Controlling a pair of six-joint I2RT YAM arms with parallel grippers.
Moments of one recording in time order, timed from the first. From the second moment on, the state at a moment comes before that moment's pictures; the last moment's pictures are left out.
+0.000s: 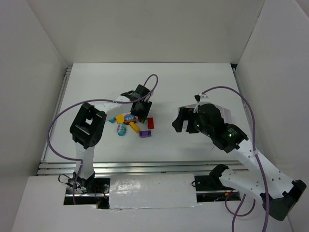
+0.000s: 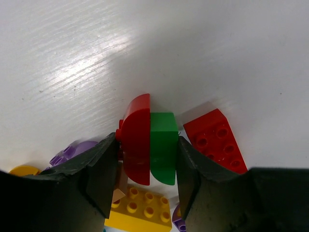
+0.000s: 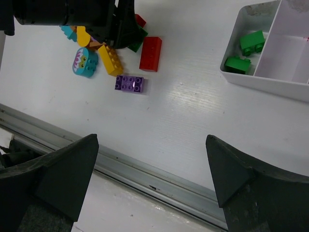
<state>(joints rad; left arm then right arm) -0.55 2.00 1.43 -0.50 -0.04 -0.19 0.65 0.85 0.92 -0.64 0.09 0.57</state>
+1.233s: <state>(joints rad) -0.83 1.04 0.84 -0.06 0.31 -0.08 0.90 0.93 0.88 -0.35 0.05 0.98</state>
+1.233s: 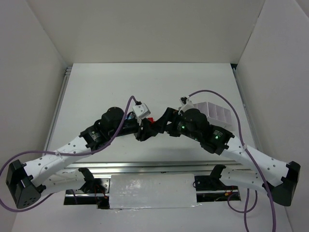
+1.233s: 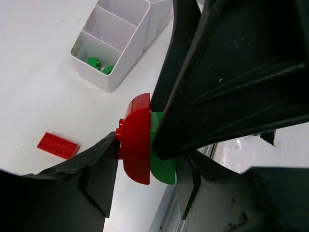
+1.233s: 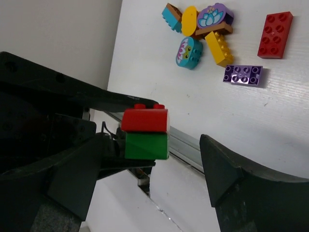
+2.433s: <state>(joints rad) -0.84 0.82 0.89 -0.13 0.76 -0.27 0.73 0.71 0.76 -0.03 -0.73 0.47</state>
